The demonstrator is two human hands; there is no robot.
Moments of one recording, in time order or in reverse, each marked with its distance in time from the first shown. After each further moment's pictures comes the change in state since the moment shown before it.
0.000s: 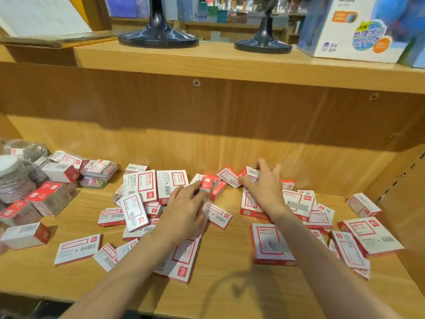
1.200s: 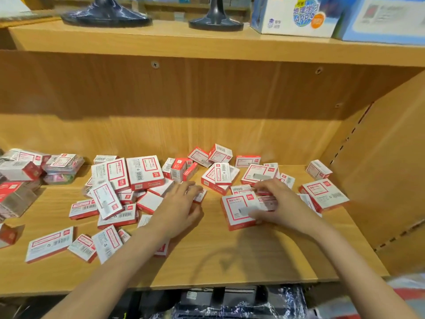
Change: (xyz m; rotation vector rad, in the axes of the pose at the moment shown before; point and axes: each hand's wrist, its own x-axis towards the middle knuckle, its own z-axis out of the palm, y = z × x) left_hand -0.008 0.041 0.015 -0.085 -0.184 0.032; right_hand -0.093 0.074 -0.087 -0.186 -0.341 -0.184
